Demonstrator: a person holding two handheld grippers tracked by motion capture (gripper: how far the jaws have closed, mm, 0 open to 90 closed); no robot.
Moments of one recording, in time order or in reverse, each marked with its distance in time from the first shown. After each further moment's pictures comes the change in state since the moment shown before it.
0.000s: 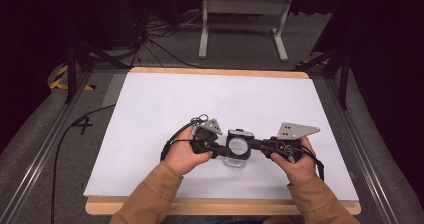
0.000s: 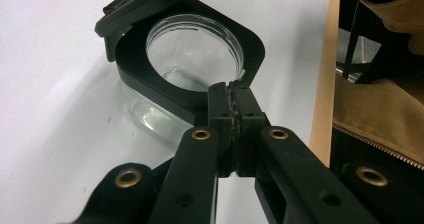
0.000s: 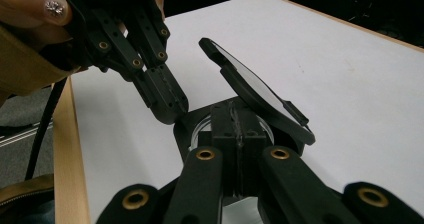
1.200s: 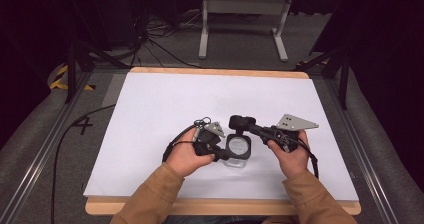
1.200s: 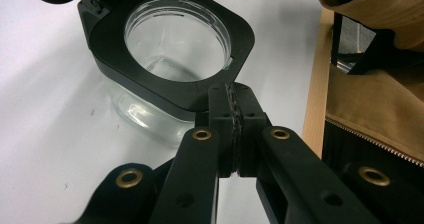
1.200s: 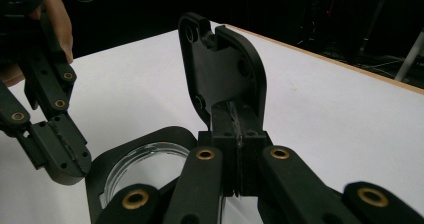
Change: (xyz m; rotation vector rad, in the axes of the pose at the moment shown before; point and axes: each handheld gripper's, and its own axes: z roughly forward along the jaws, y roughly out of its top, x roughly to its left) left arm -0.005 0.001 0.007 0.042 -0.031 -0.005; right arm -0.027 -0.006 0.017 -0.112 -0.157 0.033
